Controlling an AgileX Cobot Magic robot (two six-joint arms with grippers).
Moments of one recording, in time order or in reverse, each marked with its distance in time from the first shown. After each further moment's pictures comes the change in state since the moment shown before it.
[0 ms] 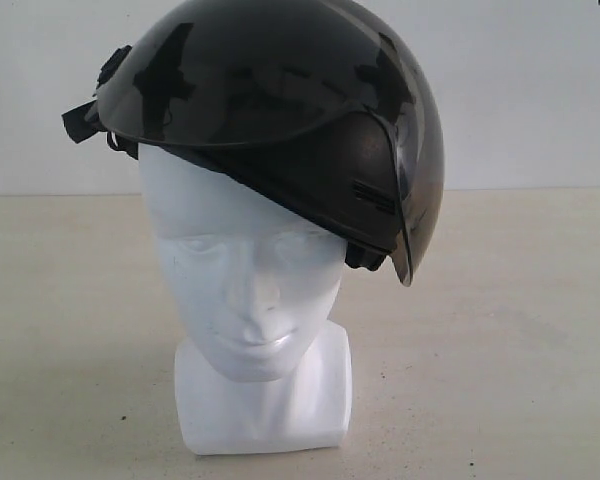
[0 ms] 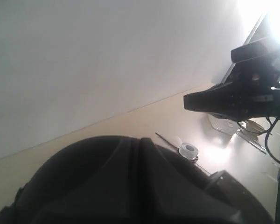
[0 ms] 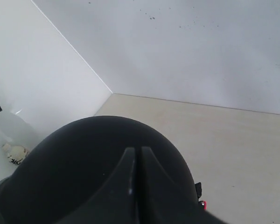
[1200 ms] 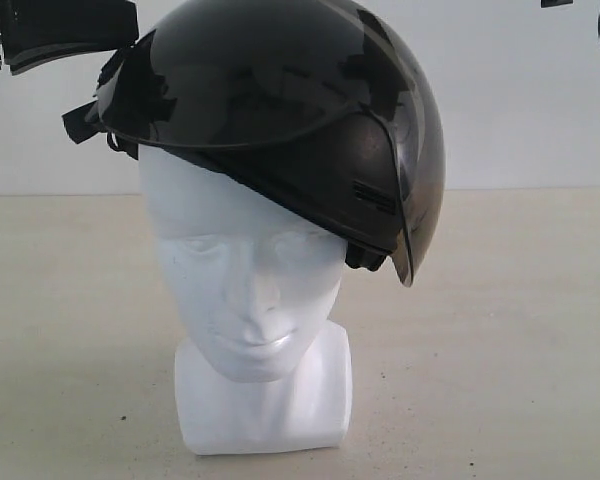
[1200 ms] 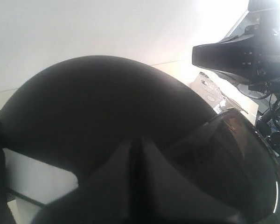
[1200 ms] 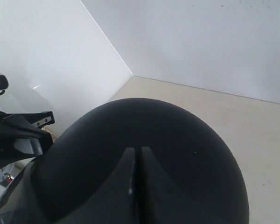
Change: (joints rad) left arm 0.007 -0.012 0.185 -0.016 -0.081 0.016; right arm 0.129 0.001 -0.008 -0.024 -0.014 -0.008
